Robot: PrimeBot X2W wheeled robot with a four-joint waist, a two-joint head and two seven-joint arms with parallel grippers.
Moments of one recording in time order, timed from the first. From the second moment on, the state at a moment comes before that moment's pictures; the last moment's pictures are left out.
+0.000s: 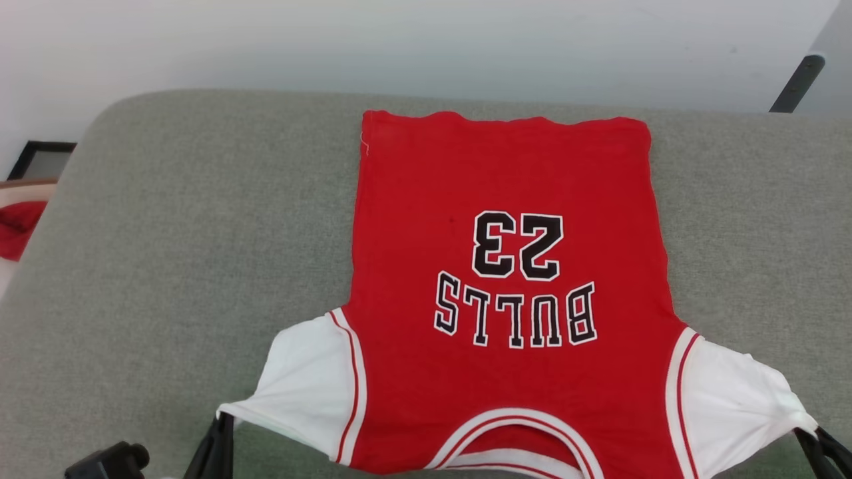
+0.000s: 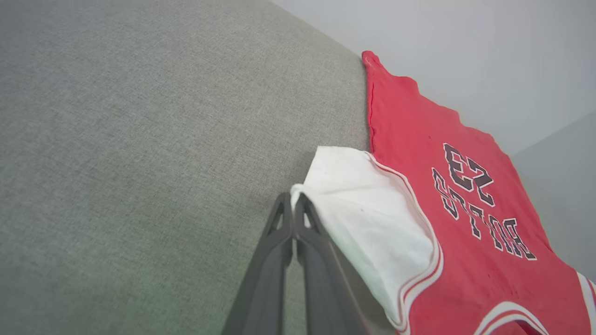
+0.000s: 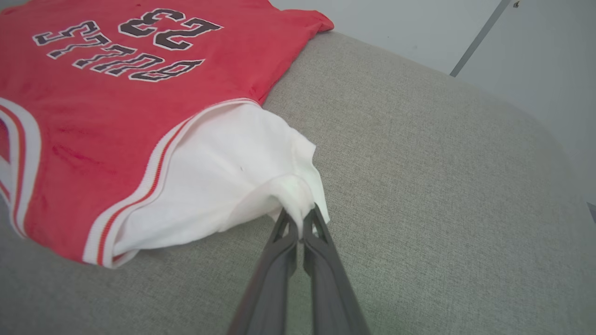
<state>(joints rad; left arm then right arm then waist) 0.20 0.34 -0.15 -0.16 -0.82 0.24 -0.02 0.28 -0.57 0.04 -0.08 0.33 0.13 -0.04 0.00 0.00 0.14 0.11</state>
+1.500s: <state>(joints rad) -0.09 0.22 -0.36 0.00 -0.78 0.11 -0.04 -0.75 -0.62 0.14 0.27 0.52 0.13 0.80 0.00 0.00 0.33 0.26</state>
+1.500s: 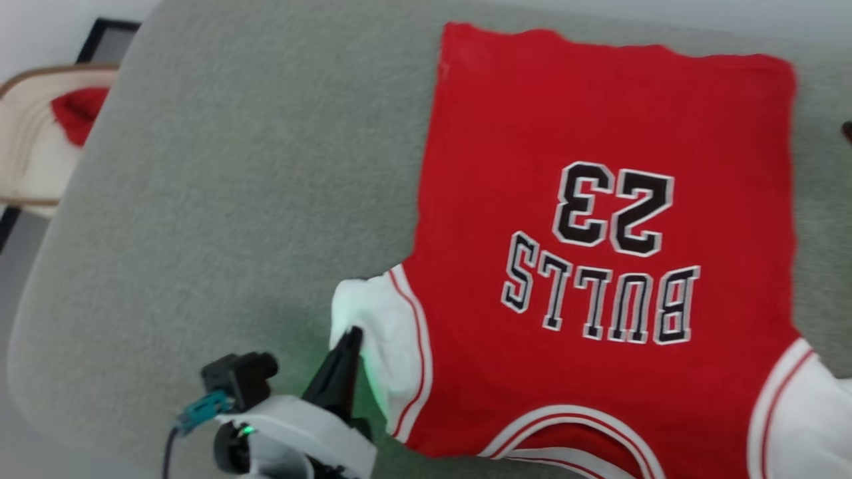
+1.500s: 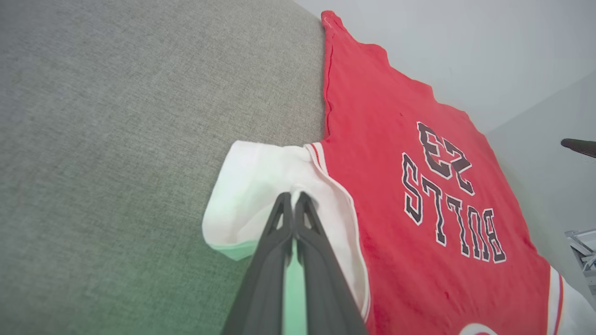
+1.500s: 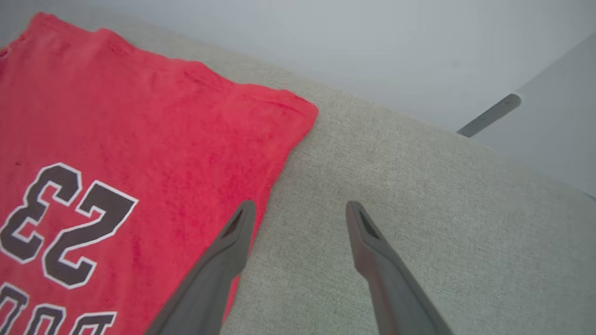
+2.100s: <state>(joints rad) -0.21 0.13 -0.44 0.13 -0.79 0.02 -0.07 -1.10 -0.58 0.06 0.77 0.29 0.13 0.94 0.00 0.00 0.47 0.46</state>
